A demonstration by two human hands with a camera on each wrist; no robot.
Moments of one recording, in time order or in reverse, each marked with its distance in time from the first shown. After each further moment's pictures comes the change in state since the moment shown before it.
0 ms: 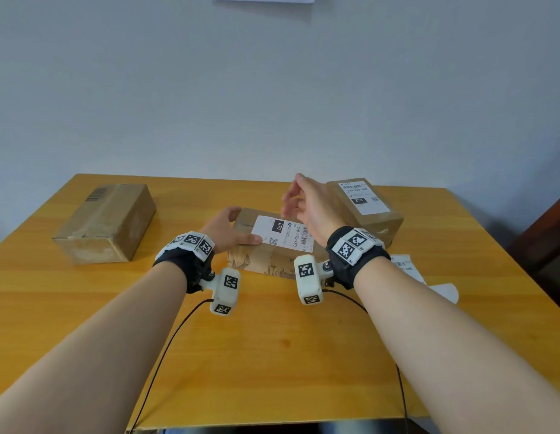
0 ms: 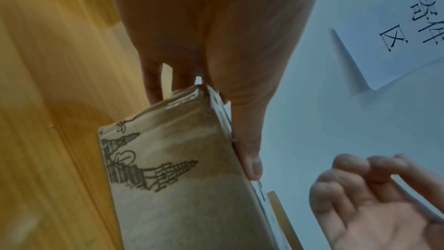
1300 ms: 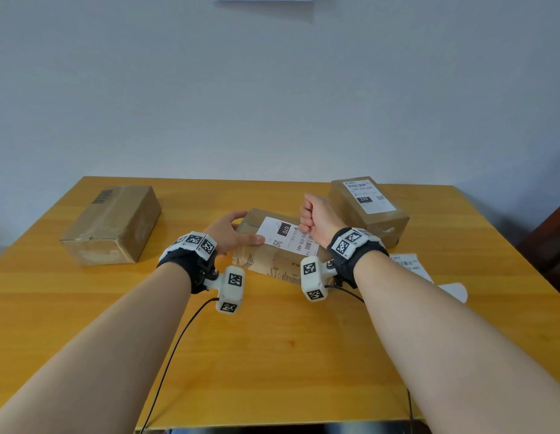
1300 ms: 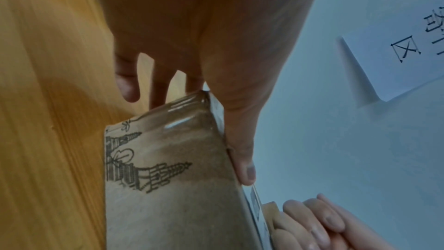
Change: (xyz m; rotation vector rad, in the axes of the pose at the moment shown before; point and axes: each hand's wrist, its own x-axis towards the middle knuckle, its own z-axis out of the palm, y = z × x) left_hand -0.013 0.008 -0.005 -0.034 -0.069 -0.127; right_hand 0.016 0.030 -0.007 0.101 0.081 0.237
